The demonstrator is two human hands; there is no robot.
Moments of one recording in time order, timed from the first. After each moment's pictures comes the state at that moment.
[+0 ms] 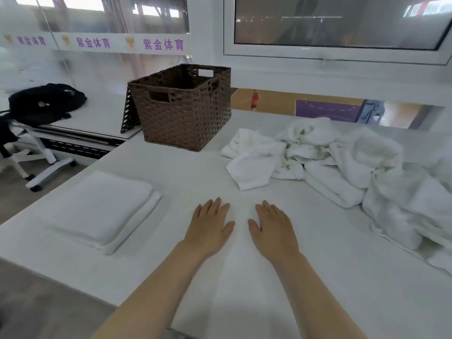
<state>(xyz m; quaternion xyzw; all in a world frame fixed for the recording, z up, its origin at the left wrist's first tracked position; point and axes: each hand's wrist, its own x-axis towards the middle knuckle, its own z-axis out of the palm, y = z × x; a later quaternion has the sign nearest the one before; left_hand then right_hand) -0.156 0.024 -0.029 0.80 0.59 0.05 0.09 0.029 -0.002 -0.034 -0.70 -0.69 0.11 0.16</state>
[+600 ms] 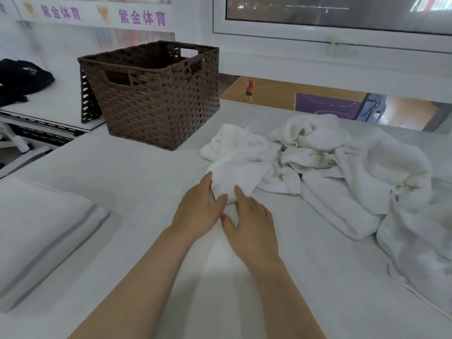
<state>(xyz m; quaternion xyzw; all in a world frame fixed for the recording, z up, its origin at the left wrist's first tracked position) -0.100 0.142 -0.038 0.71 0.59 0.30 0.23 0.043 0.093 -0.044 -0.66 -0.70 0.11 0.27</state>
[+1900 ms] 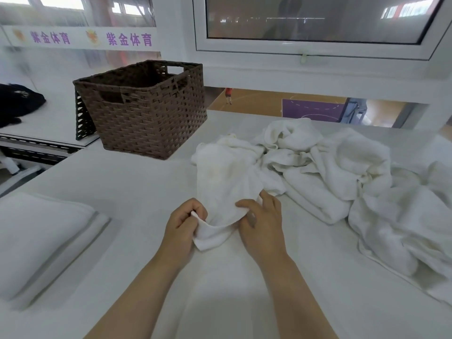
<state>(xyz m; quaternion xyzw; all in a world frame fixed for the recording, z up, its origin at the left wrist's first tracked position) -0.104 0.059 -0.011 0.58 0.40 0.53 0.46 0.079 0.065 -0.044 -0.61 -0.64 0.07 0.46</state>
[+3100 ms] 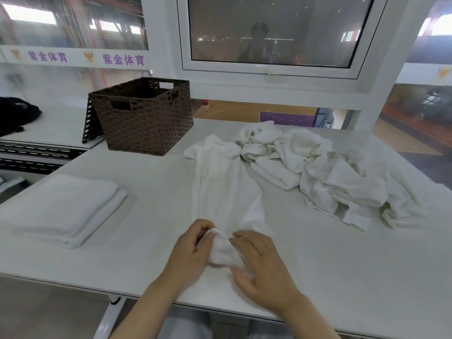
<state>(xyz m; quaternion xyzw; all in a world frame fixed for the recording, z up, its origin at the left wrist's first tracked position) -0.118 -0.114 -0.010 0.68 0.42 0.43 0.42 0.073 -0.170 -0.024 -0.50 -0.79 -0.03 0.35</state>
